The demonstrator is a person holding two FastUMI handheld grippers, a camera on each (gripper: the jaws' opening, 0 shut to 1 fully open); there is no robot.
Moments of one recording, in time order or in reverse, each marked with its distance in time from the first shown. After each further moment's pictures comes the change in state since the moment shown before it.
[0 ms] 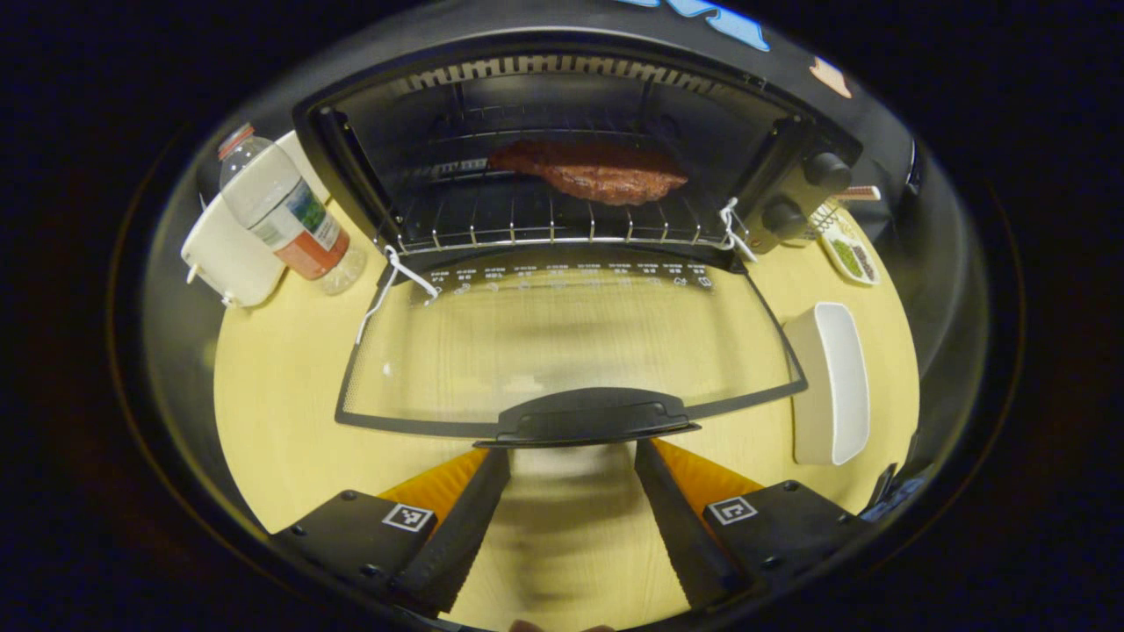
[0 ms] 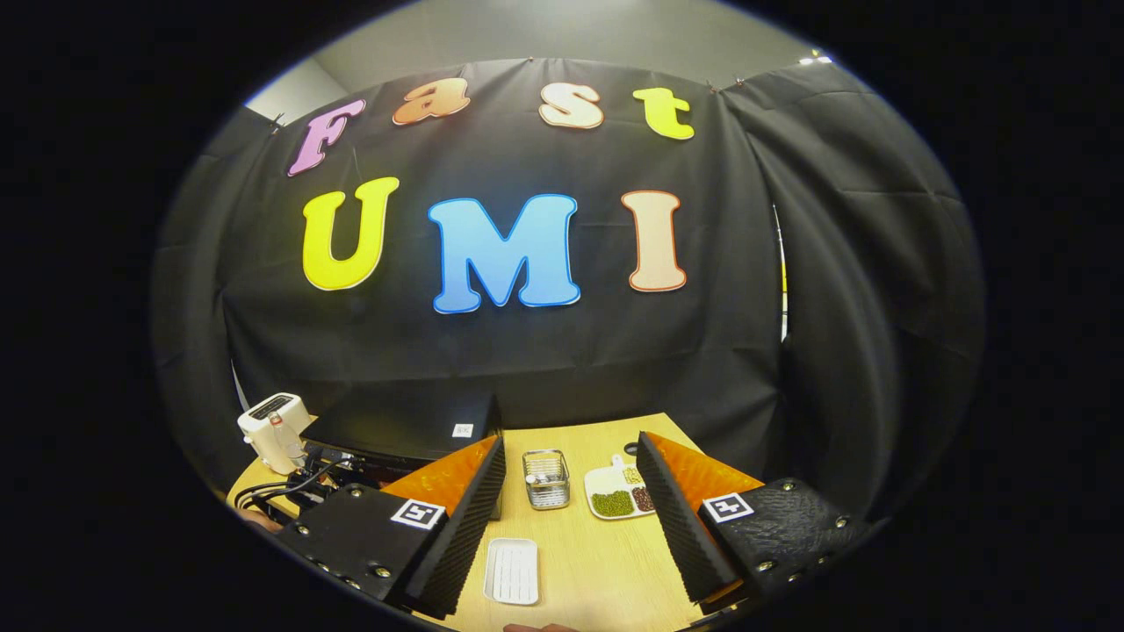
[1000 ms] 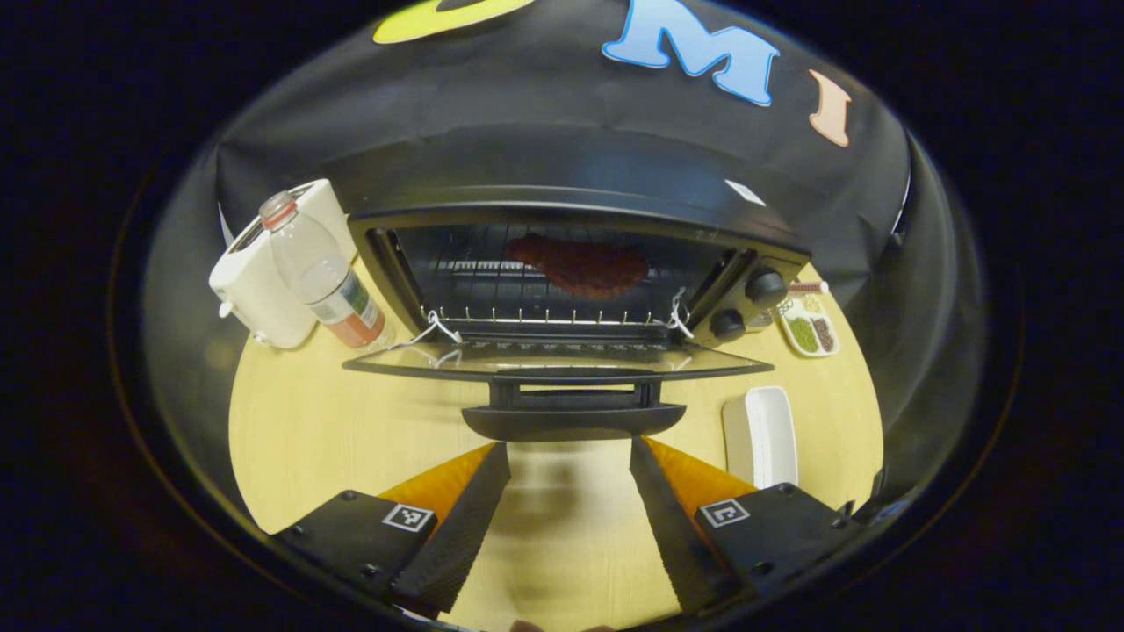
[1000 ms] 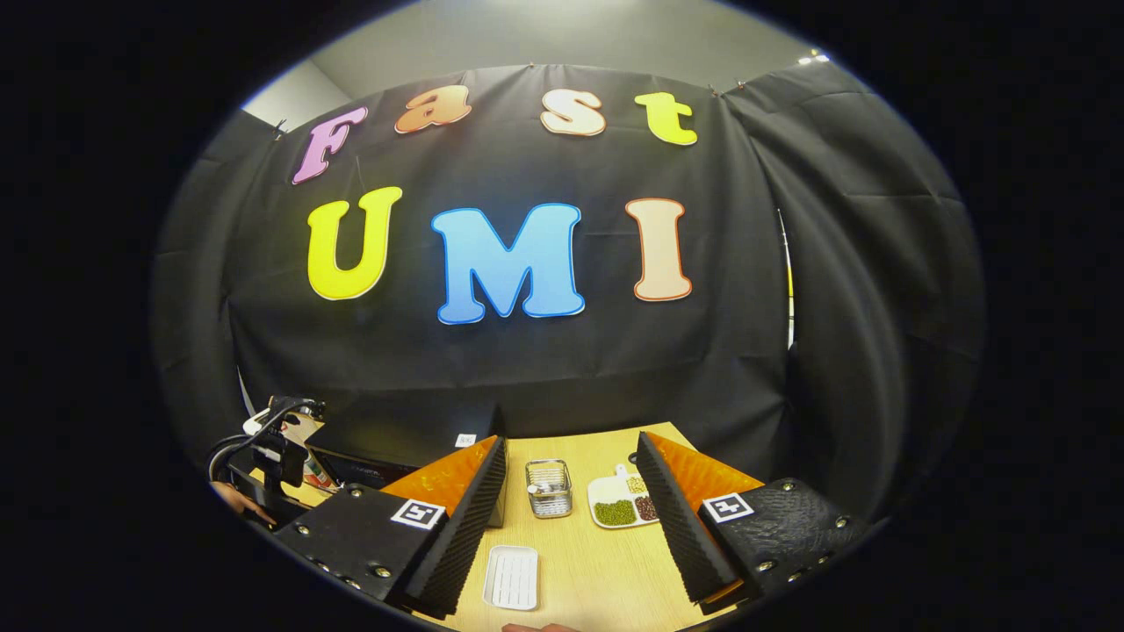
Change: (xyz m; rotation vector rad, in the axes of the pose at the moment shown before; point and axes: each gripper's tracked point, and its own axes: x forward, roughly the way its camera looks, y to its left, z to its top) left arm -0.061 -0.009 0.039 -0.069 -0.196 -0.034; right arm 0.004 -0.009 0.012 0.011 -0.025 0.018
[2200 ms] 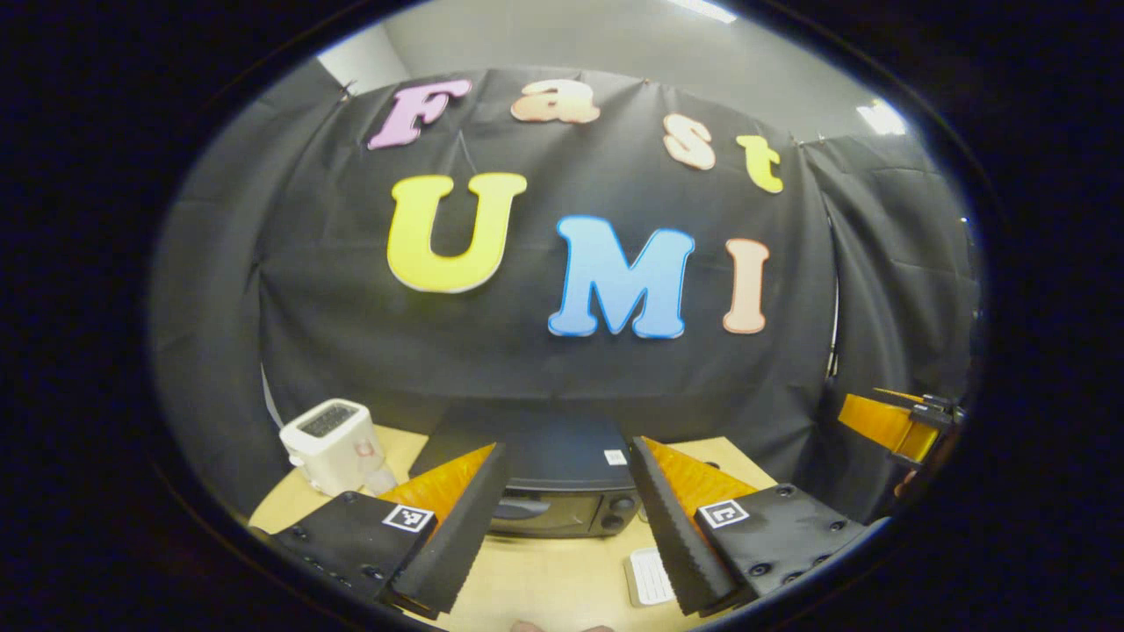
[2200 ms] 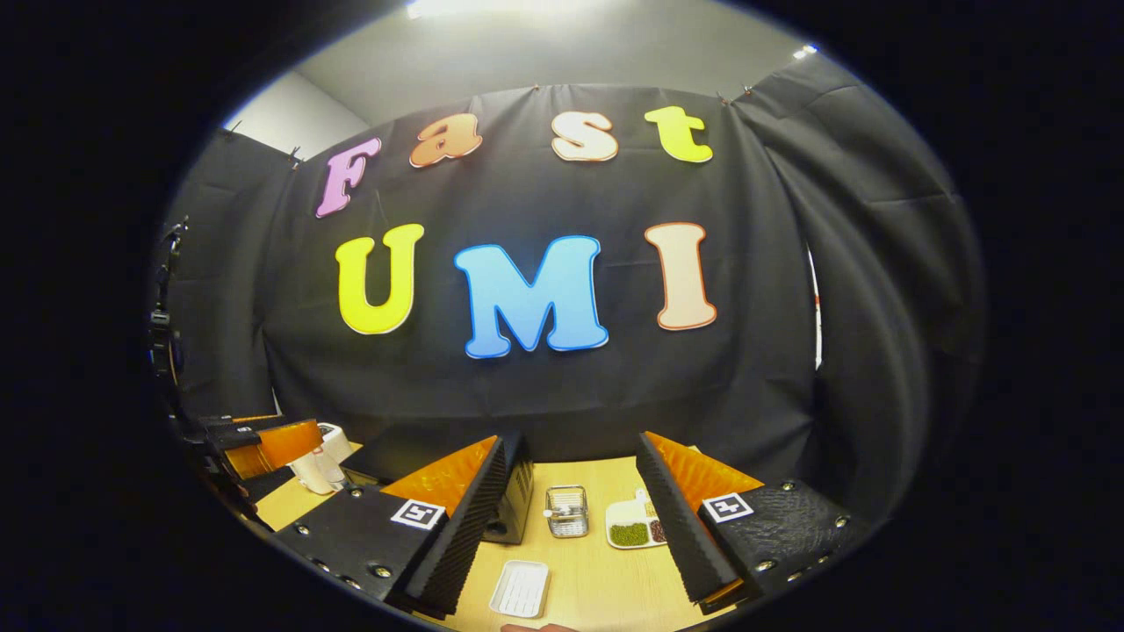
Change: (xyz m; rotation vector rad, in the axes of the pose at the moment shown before) left arm -0.268 -0.089 0.139 0.071 -0.863 -0.014; right arm -0.012 -0.008 0.055 0.019 -0.094 0.152
